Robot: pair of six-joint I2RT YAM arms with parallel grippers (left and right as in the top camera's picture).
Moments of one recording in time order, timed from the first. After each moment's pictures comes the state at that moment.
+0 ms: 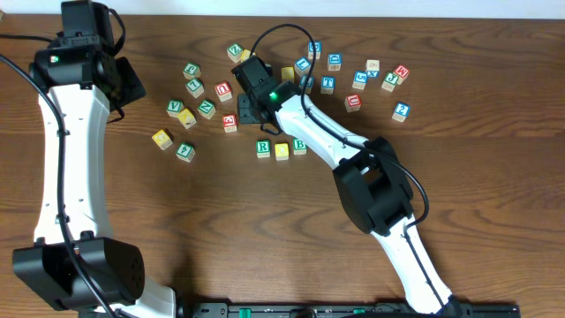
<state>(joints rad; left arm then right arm) 0.13 1.71 1.77 -1.18 -0.22 -0.38 0.67 2.47 2.05 -0.63 0.04 0.58</state>
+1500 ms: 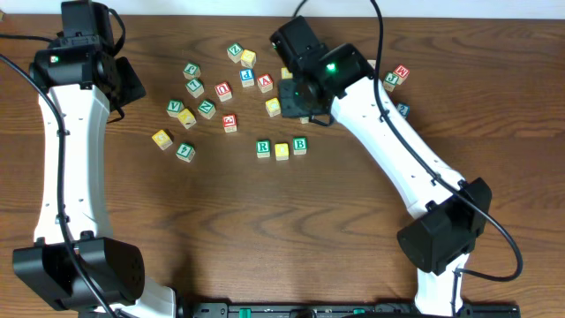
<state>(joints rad) 0.13 1.71 1.77 -1.18 -0.22 -0.38 0.60 2.04 2.06 -1.23 0.09 0.46</state>
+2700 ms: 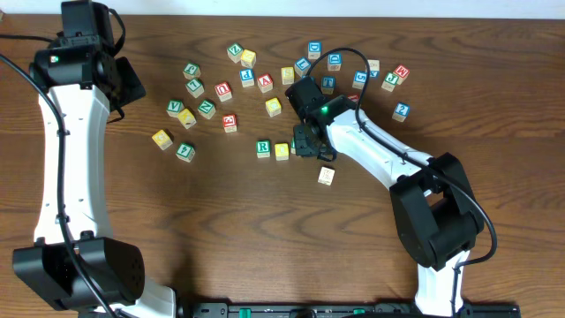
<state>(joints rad) 0.13 1.71 1.77 -1.18 -0.22 -0.38 0.57 2.05 1.50 -0.79 0.09 0.49</state>
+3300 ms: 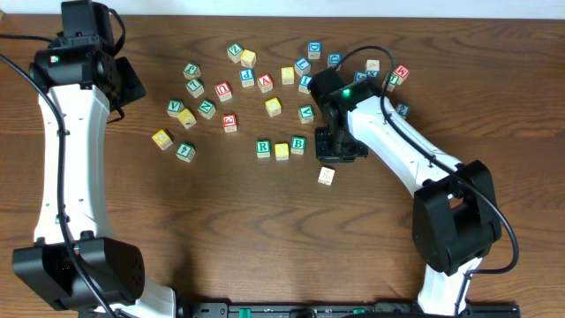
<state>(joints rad) 0.13 1.71 1.77 -1.18 -0.22 -0.38 0.49 1.99 1.57 -1.14 0.00 0.49</state>
